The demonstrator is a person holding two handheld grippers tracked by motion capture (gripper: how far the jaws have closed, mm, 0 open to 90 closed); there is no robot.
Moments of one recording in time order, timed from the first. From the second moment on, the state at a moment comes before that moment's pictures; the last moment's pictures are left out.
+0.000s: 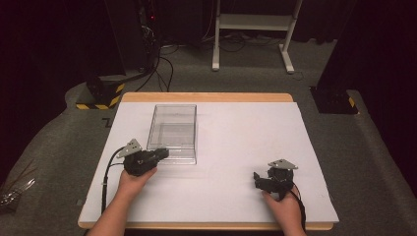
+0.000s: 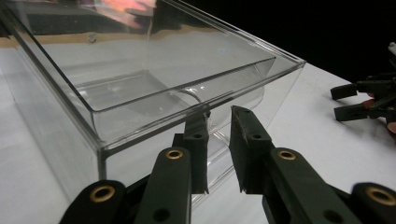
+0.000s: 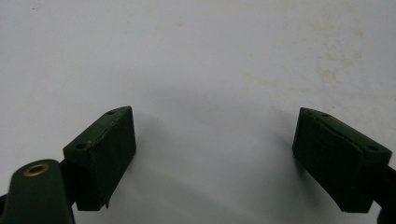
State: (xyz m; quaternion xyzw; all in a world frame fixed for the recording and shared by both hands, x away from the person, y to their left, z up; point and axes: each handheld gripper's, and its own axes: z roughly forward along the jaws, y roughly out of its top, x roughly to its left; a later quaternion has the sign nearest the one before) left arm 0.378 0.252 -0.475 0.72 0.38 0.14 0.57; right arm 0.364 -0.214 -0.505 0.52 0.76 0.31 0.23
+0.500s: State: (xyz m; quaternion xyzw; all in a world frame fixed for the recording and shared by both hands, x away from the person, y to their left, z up) left arm 0.364 0.256 -0.477 0.72 0.37 0.13 0.58; right arm 0.364 -0.214 -0.505 0.52 0.76 0.31 0.23
